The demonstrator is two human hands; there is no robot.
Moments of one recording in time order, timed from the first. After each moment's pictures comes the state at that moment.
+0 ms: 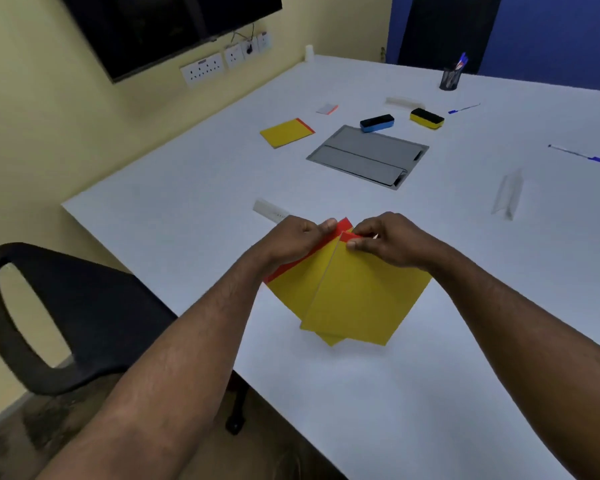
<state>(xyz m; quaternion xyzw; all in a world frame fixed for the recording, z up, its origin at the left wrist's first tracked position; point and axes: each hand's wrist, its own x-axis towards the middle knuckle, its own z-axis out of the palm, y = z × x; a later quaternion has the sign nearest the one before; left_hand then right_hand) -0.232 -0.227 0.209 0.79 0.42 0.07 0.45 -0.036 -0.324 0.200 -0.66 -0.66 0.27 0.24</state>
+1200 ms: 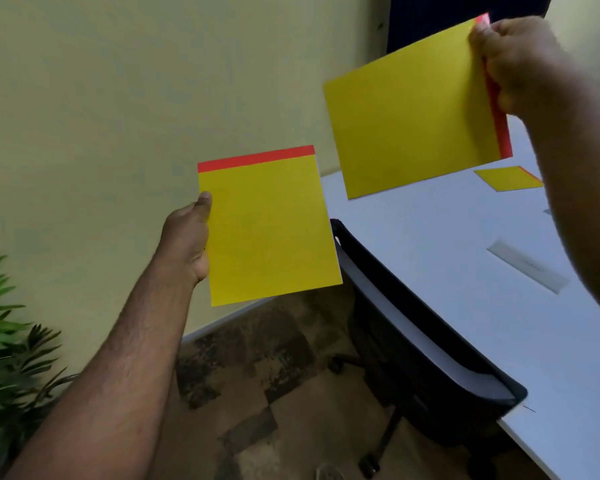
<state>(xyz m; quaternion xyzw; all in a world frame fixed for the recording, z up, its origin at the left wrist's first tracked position) -0.913 -0.063 0.268 0.36 0.57 0.58 0.46 -0.494 -0.024 0.416 -0.58 -0.55 0.22 0.57</state>
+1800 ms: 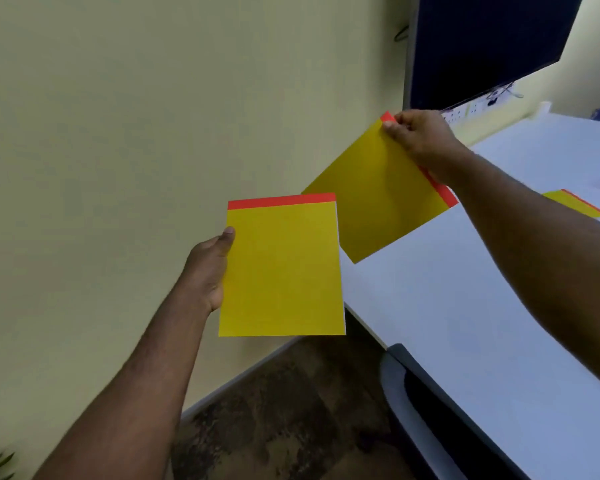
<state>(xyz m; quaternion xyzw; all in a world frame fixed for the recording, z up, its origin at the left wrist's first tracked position) -0.939 0.235 0.244 0.40 0.56 0.48 0.54 -0.588 0.280 0.352 -0.61 -0.61 0.22 0.45</state>
